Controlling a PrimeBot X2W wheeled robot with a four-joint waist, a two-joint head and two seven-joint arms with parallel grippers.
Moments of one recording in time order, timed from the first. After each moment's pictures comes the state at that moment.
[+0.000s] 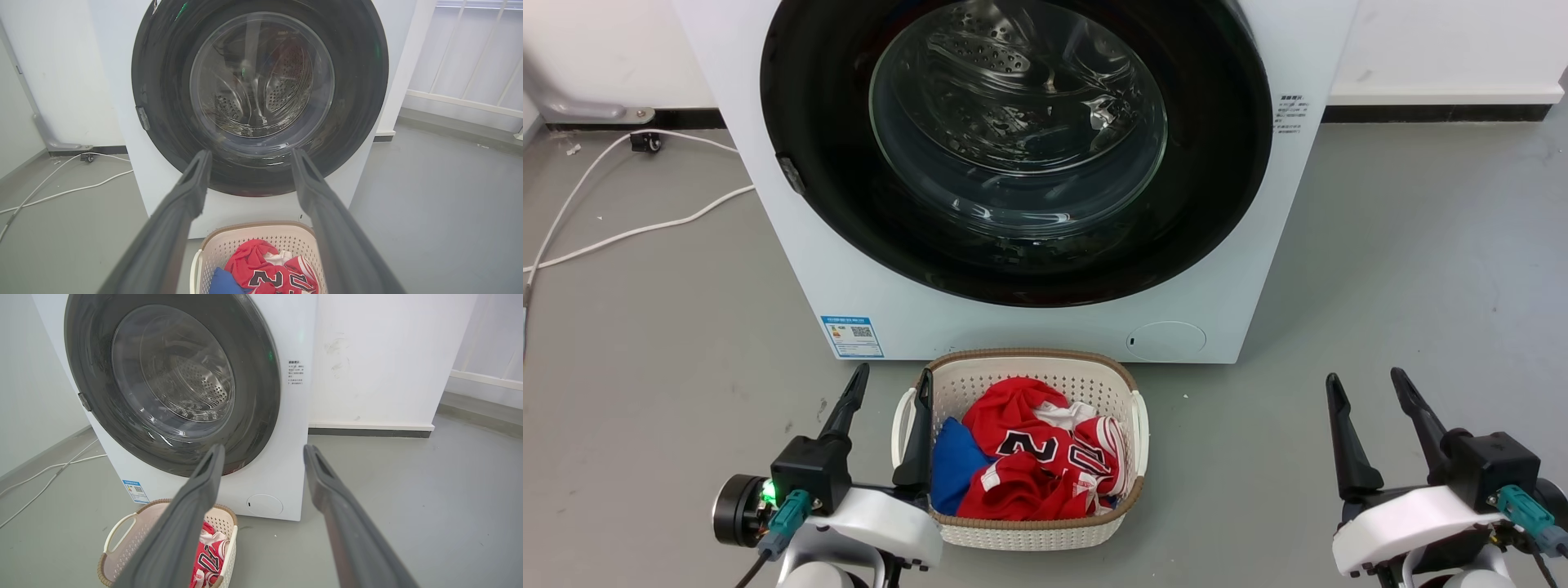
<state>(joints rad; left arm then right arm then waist) -0.10 0.07 -0.13 0.20 -0.14 -0.05 -0.24 -0.03 -0.06 -0.02 0.11 0.09 0.13 -0.15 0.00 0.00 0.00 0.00</state>
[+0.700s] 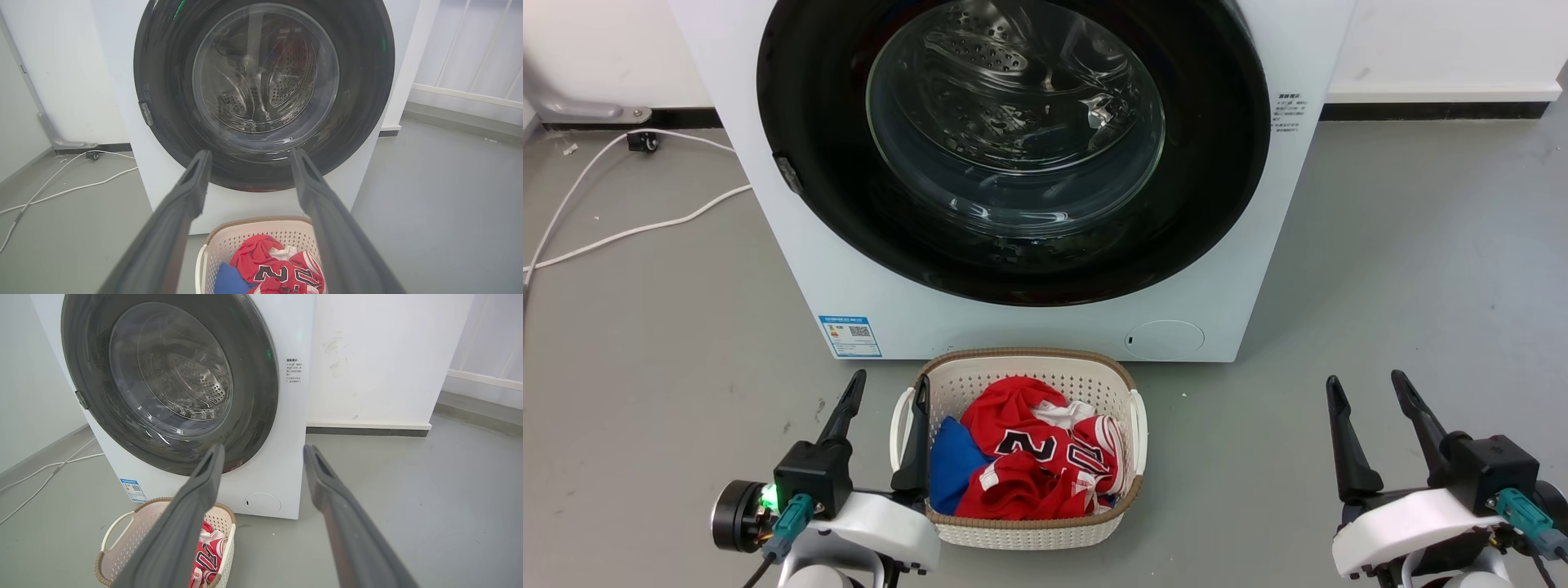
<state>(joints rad) -0.10 0.05 -0.10 0.23 -0.10 -0.06 -0.26 -0.02 -0.05 -0.02 0.11 0.08 0.13 -0.16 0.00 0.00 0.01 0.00</state>
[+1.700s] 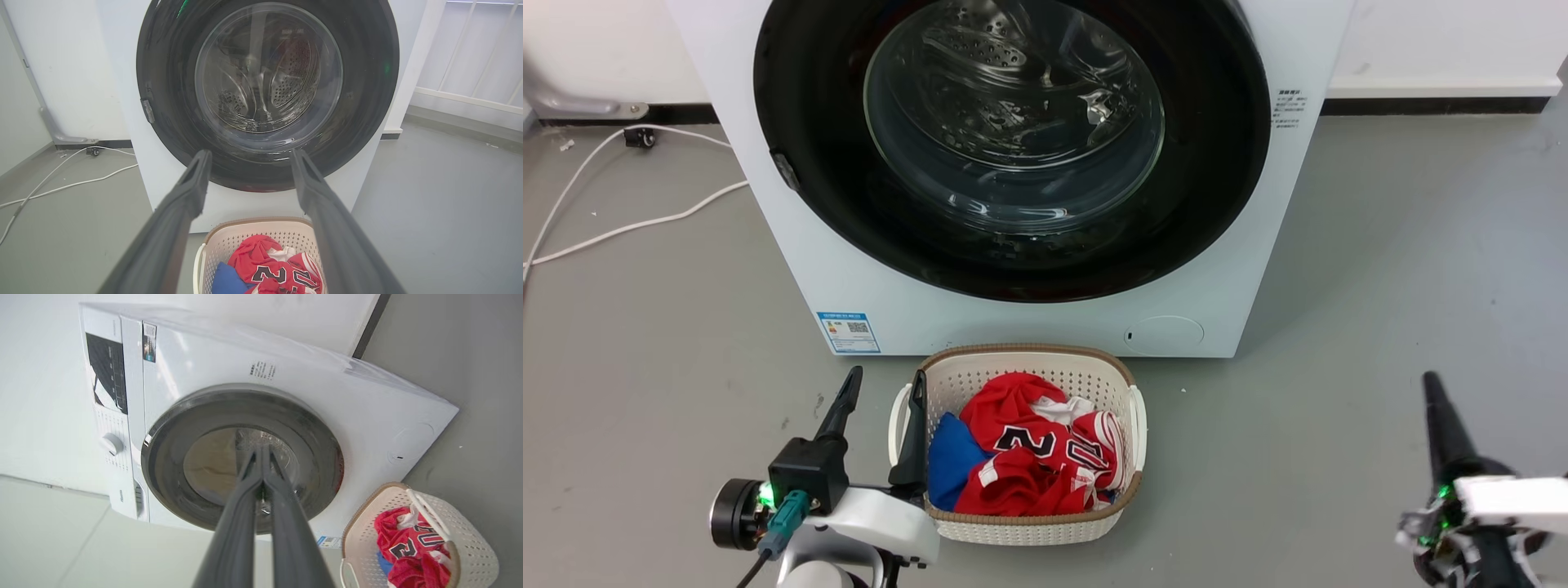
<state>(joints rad) -0.11 0.05 -0.10 0.23 -0.12 -0.05 -0.26 -0.07 -0.05 -0.12 0.20 1.33 0.13 -0.02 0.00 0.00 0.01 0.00</state>
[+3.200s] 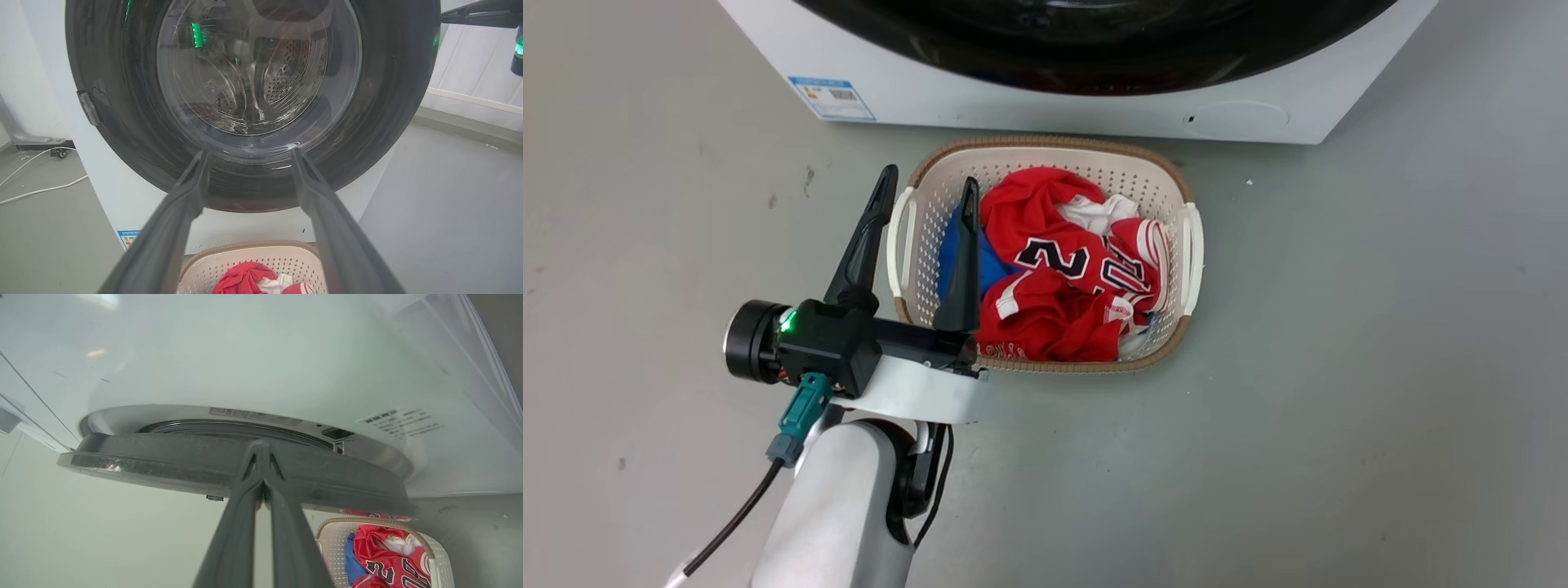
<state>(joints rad) -0.36 0.05 -0.24 0.04 -0.15 0.03 -0.26 -1.42 -0.41 0.17 0.98 1.40 0.13 0.61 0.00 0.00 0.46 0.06</state>
